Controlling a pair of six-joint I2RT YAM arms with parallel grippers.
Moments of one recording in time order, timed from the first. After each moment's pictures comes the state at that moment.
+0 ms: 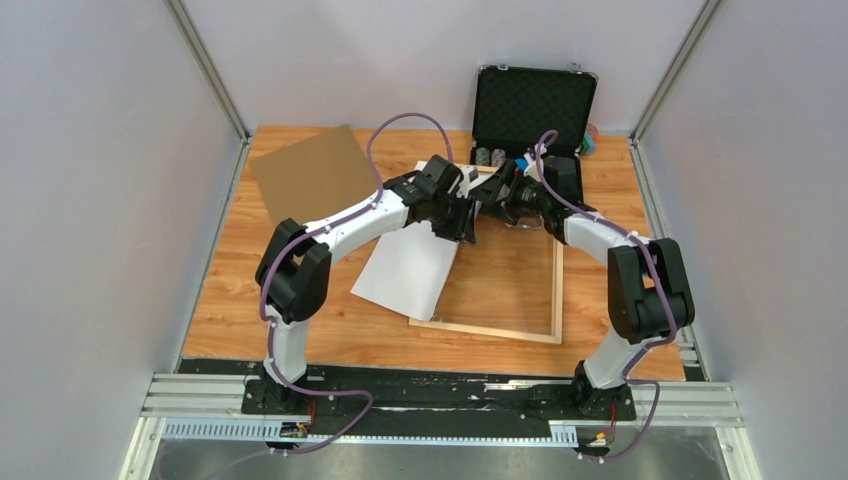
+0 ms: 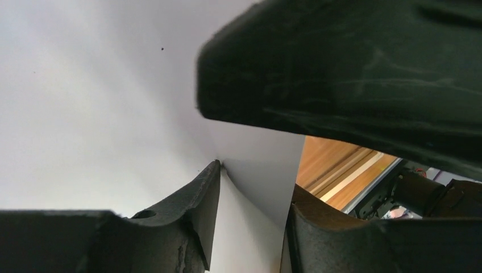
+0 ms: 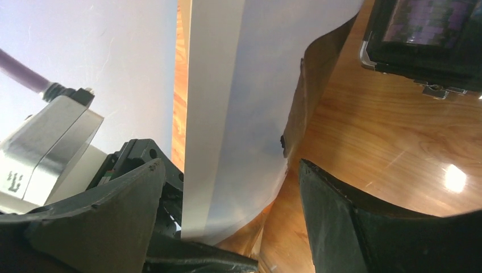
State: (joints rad) left arm -0.73 1.97 1.62 -0.54 0.31 -0.44; right arm 0.19 1.69 1.01 0.24 -0.68 0.87
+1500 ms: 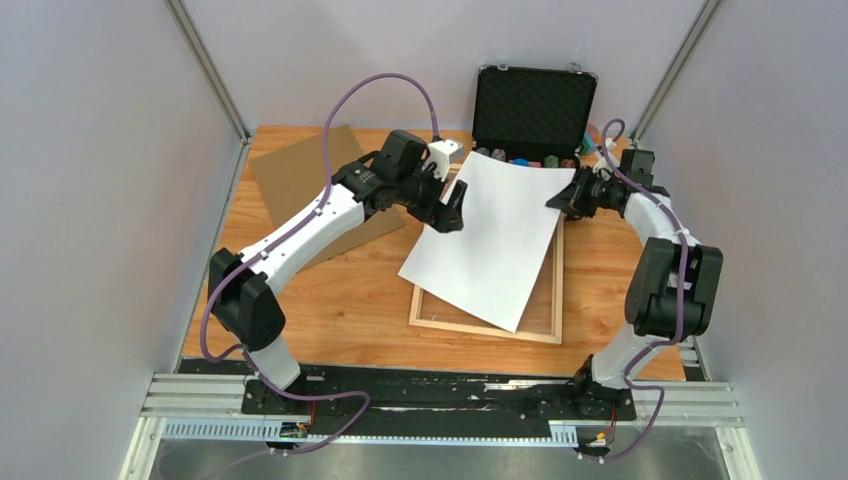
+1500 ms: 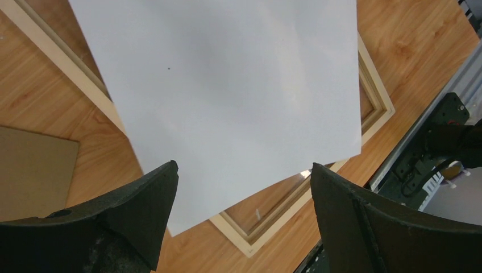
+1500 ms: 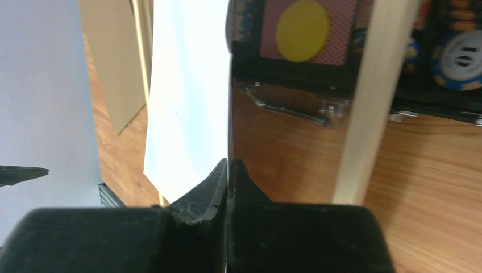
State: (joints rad) left arm -0.68 1.69 1.62 -0.66 0.32 -0.11; right arm -0.18 1.70 1.20 -0.33 -0.75 0.37
